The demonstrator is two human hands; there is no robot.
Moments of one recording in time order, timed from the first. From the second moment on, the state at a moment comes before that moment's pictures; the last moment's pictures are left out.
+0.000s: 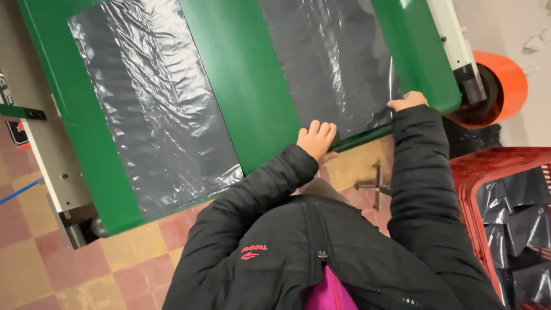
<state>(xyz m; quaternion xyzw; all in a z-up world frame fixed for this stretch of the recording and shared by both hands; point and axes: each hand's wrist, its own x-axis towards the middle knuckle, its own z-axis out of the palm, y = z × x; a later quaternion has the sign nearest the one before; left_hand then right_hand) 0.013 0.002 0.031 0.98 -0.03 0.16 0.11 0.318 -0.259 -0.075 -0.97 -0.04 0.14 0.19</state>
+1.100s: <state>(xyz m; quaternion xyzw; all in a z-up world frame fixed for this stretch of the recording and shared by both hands) 0.236 0.272 -0.051 0.86 0.29 0.18 0.38 0.506 -0.021 0.023 -0.88 -0.21 0.38 0.20</state>
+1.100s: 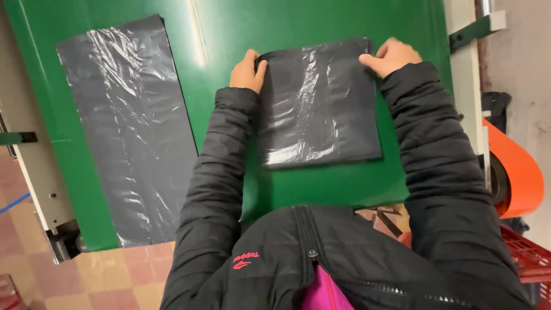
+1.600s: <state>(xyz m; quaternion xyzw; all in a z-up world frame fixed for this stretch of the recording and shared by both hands) 0.239 0.089 0.010 0.96 -0.08 0.14 0.23 0.527 0.032 -0.034 -0.86 -0.47 0.17 0.05</state>
